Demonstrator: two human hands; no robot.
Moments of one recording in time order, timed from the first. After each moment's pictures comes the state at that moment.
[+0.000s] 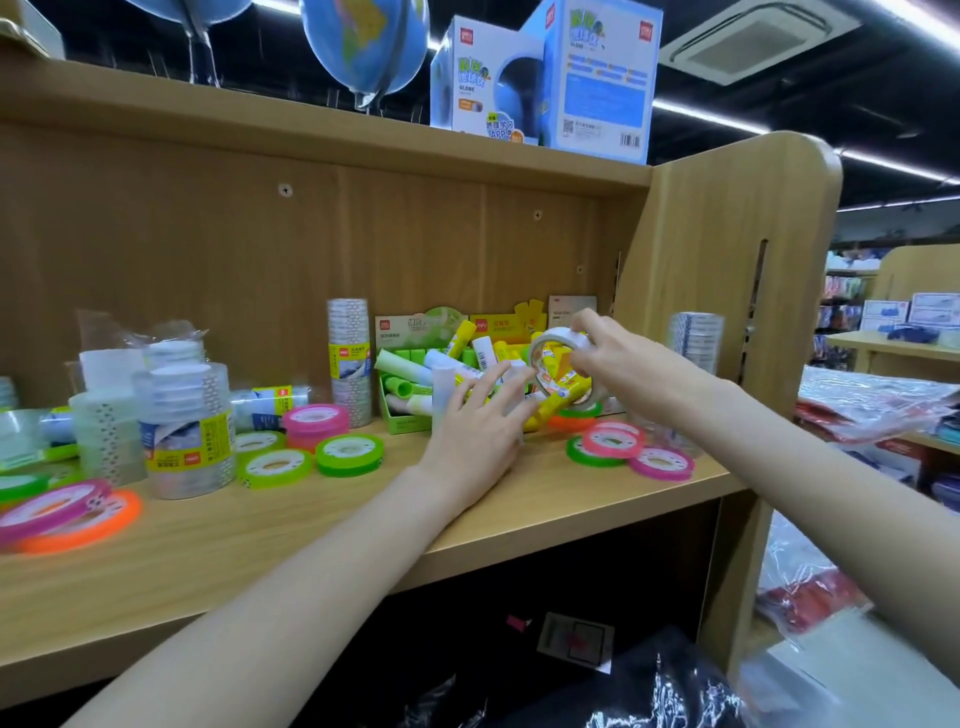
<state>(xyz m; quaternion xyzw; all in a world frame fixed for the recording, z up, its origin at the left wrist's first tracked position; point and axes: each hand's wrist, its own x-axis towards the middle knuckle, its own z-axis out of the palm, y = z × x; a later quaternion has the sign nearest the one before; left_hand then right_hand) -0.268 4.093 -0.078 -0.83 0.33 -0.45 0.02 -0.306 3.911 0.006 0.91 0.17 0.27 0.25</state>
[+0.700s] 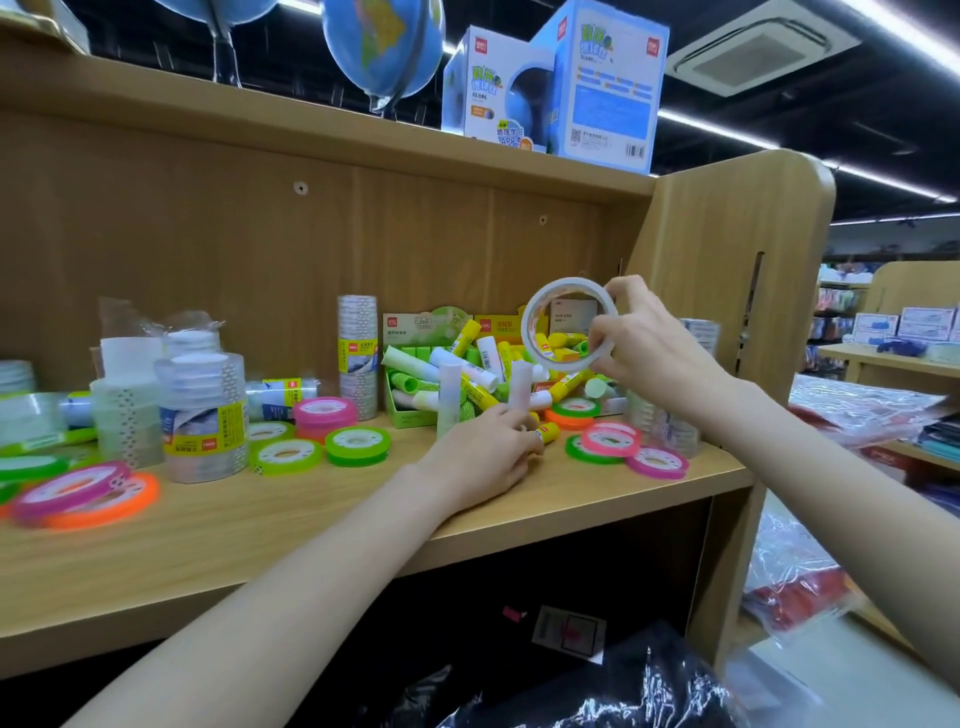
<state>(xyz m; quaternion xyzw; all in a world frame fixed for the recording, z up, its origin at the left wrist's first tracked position) -0.286 4.102 -0.071 -0.88 0.41 -0.25 -0.02 -0.331 3.918 0.017 0.91 0.14 0.38 0.02</state>
